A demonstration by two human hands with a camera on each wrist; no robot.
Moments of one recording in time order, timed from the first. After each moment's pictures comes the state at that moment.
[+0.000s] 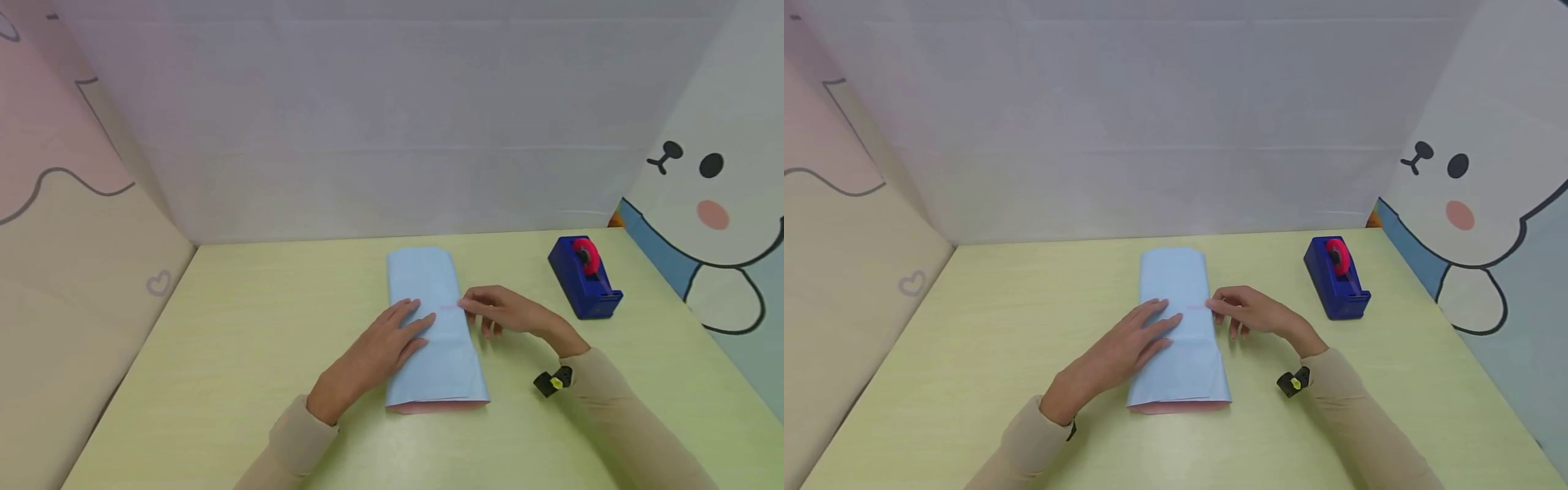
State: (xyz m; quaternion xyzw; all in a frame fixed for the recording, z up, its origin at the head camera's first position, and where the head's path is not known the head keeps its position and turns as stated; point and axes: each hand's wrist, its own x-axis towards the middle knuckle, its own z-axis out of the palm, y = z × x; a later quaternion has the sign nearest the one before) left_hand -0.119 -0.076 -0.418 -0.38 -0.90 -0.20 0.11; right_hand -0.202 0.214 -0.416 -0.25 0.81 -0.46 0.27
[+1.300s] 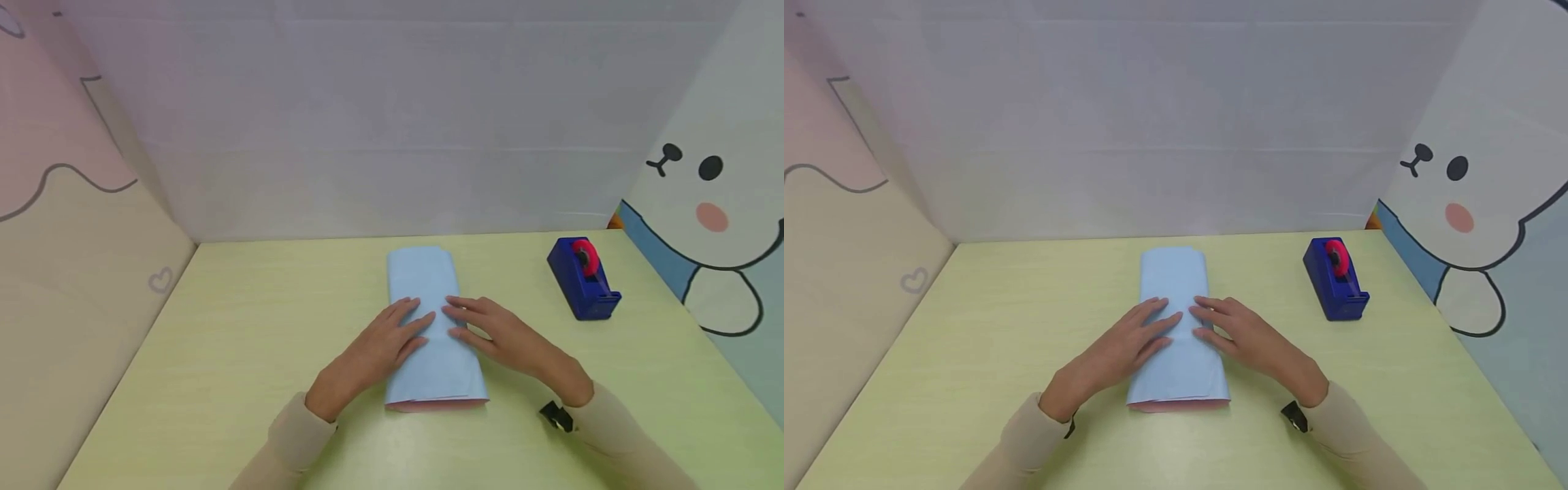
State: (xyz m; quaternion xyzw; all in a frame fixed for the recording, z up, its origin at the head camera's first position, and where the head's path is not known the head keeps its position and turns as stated) left_hand -0.119 -0.074 -0.415 -0.37 -0.90 -0.20 0.08; right_hand -0.143 0.197 -0.416 -0.41 0.88 -0.24 -0.07
